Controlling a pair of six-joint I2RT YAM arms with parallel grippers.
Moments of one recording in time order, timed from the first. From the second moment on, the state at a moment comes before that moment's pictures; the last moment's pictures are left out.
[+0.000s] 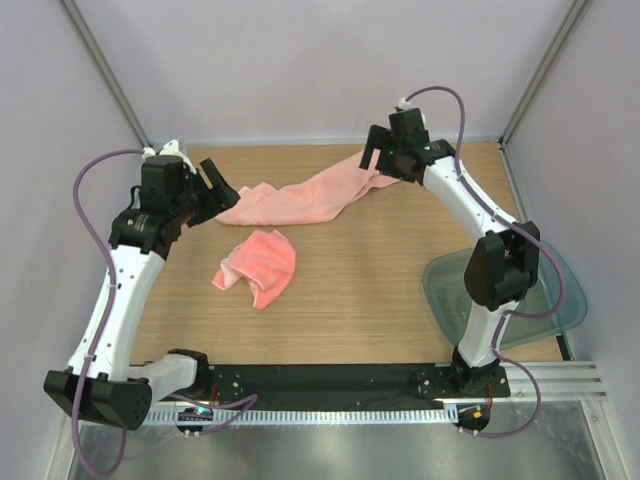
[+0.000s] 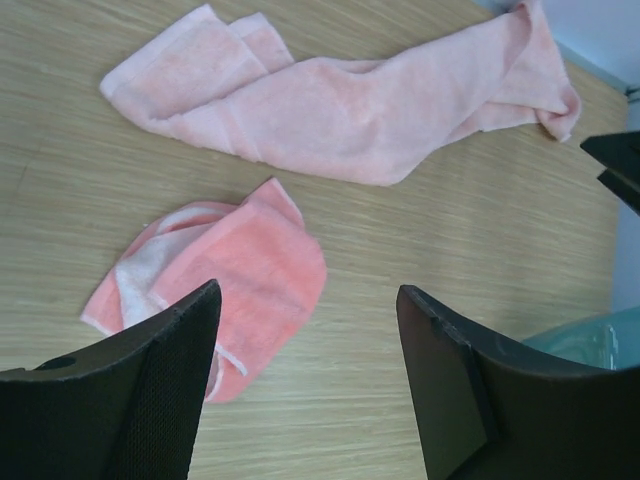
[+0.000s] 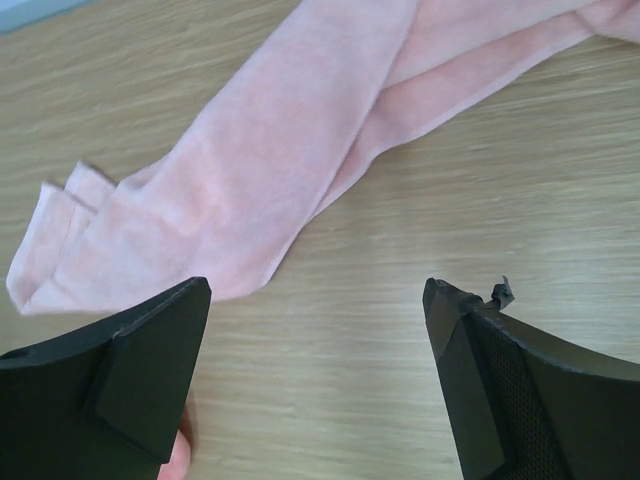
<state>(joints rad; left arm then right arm) -0.18 1.14 1.33 -0.76 0.05 -0.57 0.30 1.89 1.78 -0.61 0.08 0.52</state>
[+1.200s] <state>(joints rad) -0.17 1.39 0.95 -0.63 -0.10 -0.66 0.64 1.80 1.28 -0.50 -0.06 0.51</state>
